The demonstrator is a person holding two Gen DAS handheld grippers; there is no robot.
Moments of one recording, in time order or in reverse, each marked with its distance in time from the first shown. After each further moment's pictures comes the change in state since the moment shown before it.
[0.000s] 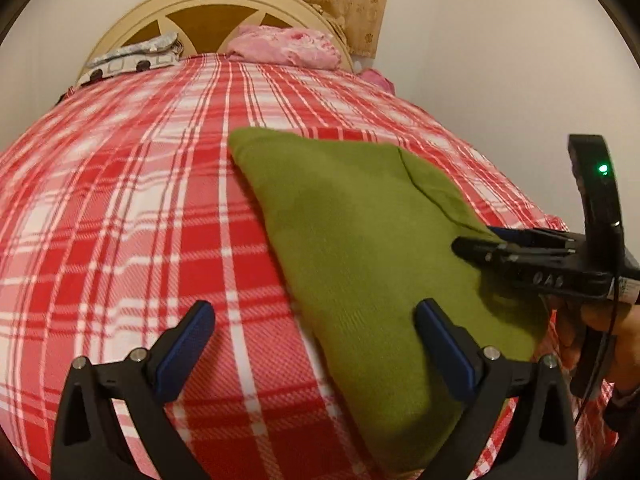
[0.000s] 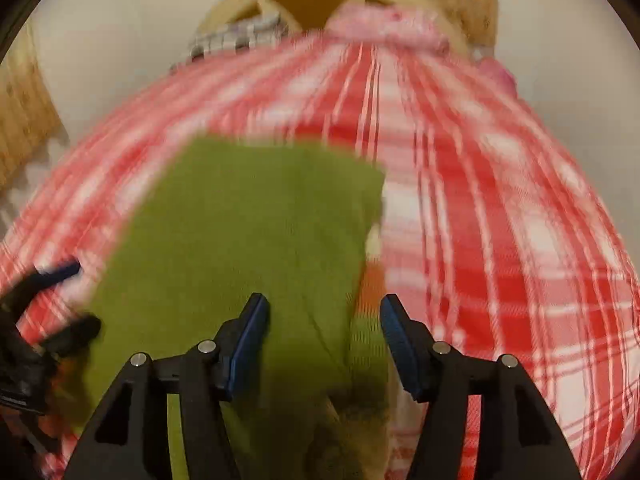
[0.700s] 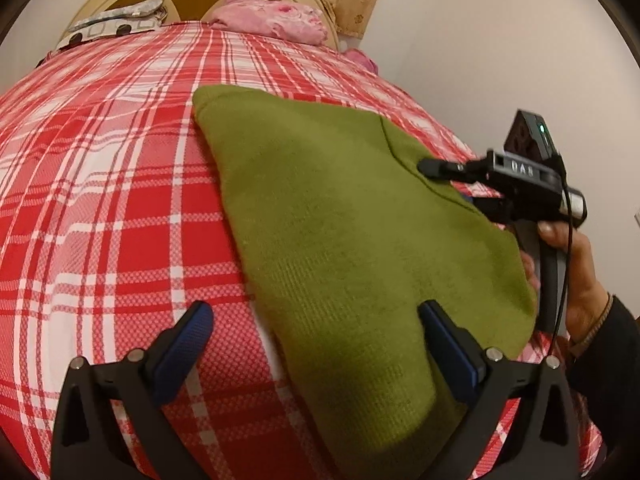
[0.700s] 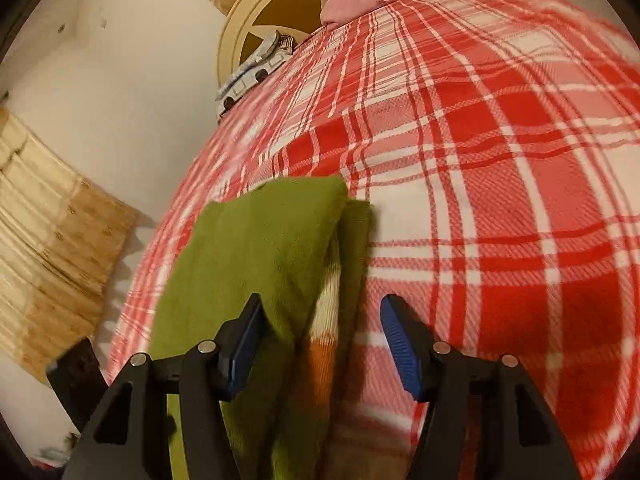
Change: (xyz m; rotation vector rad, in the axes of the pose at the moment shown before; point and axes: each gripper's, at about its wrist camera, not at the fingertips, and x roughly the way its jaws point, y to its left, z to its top) left arm 0.027 -0.006 -0.005 -0.044 0.088 -0.114; right arm 0.065 -0.092 0.036 0.340 0.022 0.499
